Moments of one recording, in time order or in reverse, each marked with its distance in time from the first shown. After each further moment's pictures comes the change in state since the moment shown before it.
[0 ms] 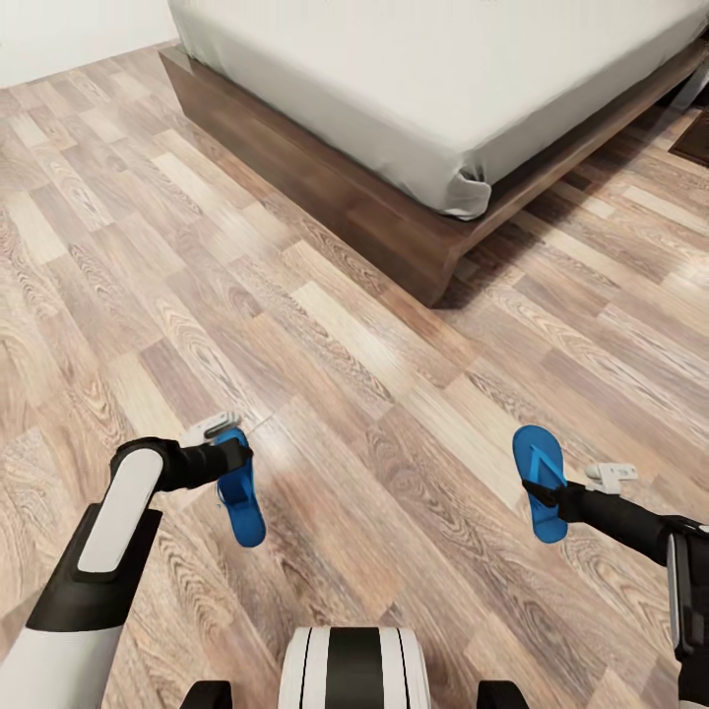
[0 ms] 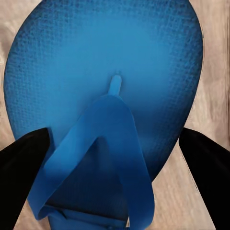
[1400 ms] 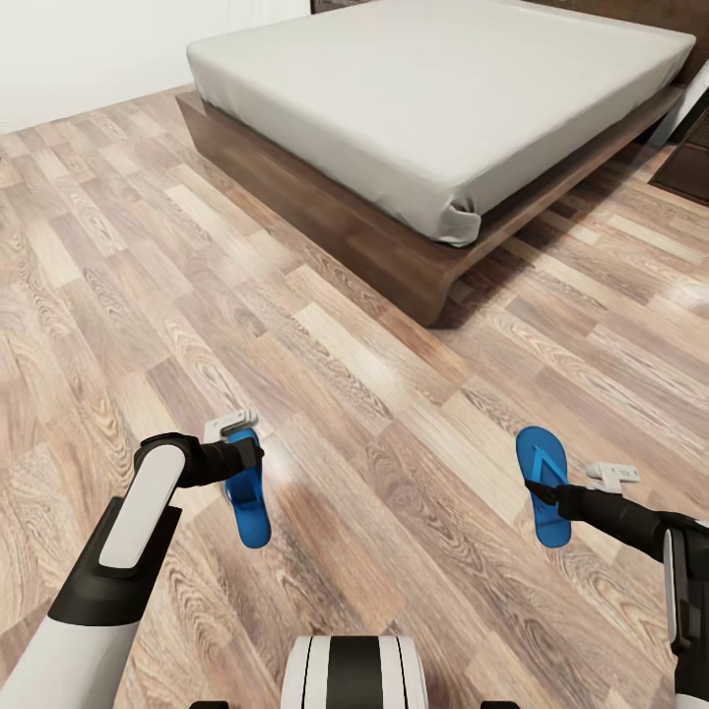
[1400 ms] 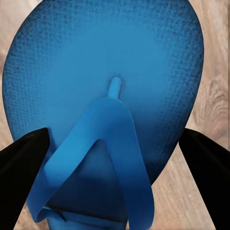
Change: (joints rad) left arm -0.023 -0.025 -0.080 0.003 -0.007 -0.009 0.073; right arm -0.013 0.000 0.009 0.001 -0.006 0.085 -0.066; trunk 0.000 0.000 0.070
